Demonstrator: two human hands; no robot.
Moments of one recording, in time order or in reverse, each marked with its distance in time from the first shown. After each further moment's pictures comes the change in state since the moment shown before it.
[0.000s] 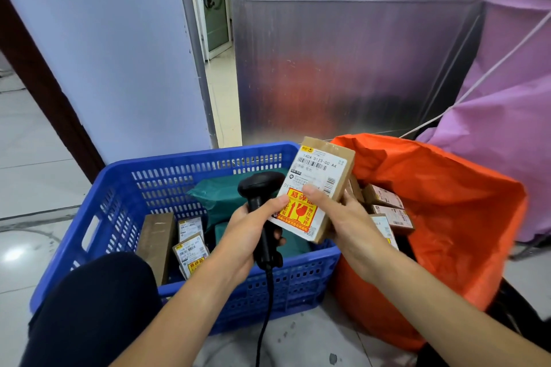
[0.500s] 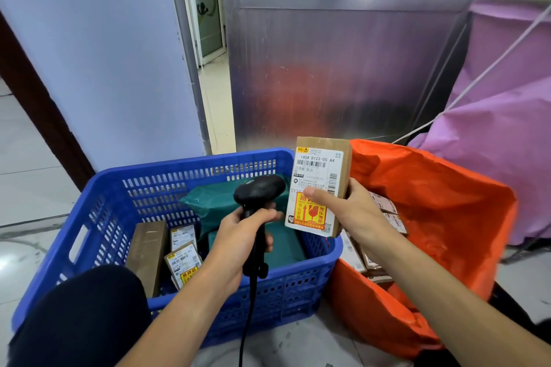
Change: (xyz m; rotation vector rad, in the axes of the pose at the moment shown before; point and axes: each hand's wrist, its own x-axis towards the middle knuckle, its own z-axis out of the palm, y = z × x) left_hand 0.003 0.002 -0.004 0.040 0.039 0.043; right_hand 0.025 -0.020 -0.026 -0.309 0.097 -0.090
